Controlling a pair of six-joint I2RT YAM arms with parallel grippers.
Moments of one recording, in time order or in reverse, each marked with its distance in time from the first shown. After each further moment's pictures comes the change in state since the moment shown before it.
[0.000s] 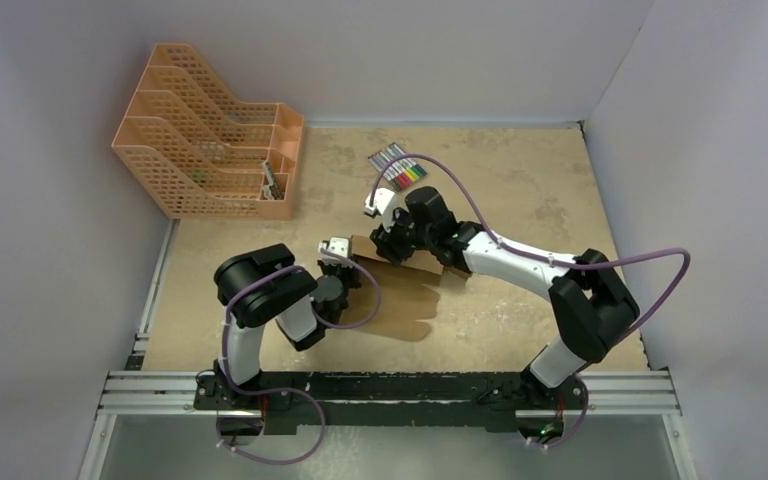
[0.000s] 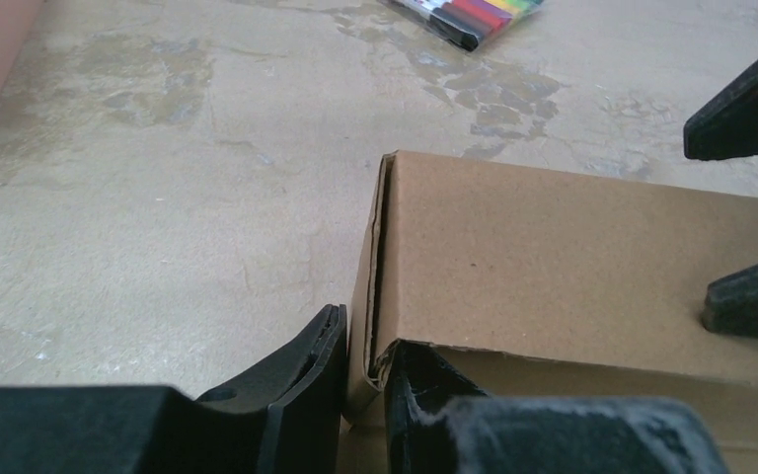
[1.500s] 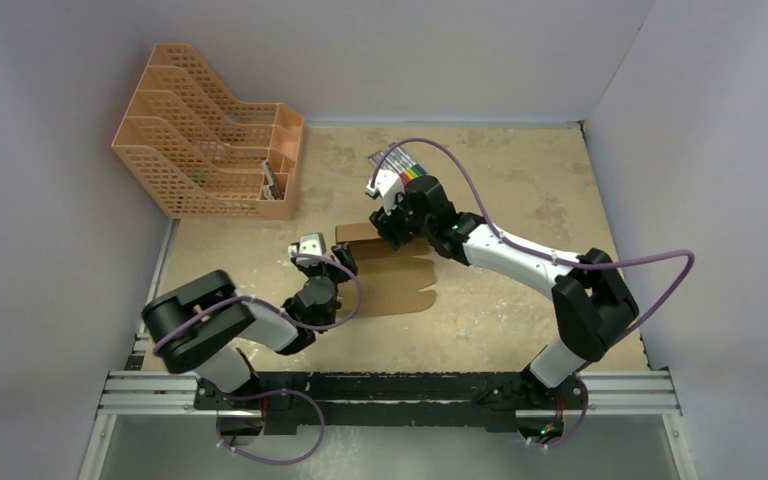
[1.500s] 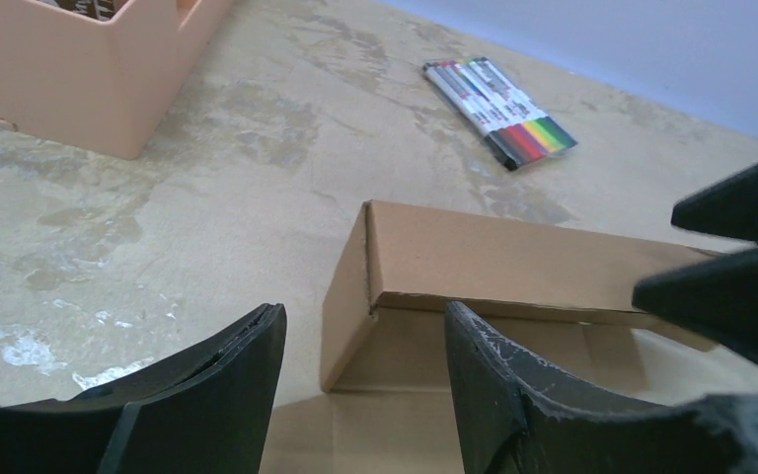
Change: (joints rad) left arm -0.072 -0.343 -0.047 -0.243 -0.320 -0.164; right arm -0.011 0.035 0.089 -0.020 0.138 0.050
